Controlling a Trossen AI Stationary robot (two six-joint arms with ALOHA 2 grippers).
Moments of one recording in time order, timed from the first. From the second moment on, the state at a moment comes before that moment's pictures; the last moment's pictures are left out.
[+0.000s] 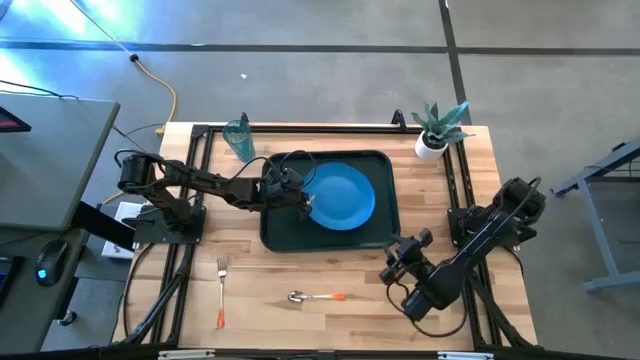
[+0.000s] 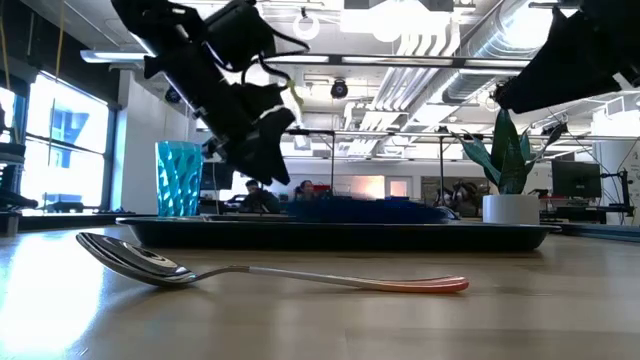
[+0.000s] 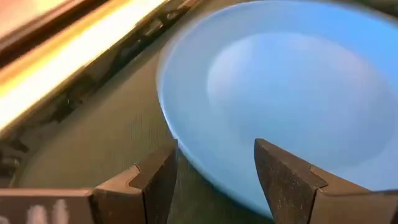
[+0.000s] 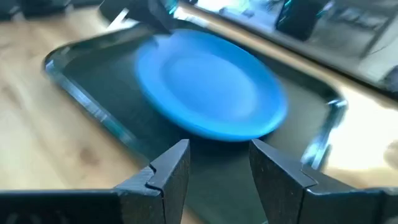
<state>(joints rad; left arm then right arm) 0.06 1.60 0.81 -0.04 -0.49 -0.45 0.81 1.69 1.04 -1.05 1.09 1.63</state>
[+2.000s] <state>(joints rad) -0.77 1.50 0.60 0.28 -1.11 -0.44 0.46 2.09 1.22 0.11 0.21 0.46</state>
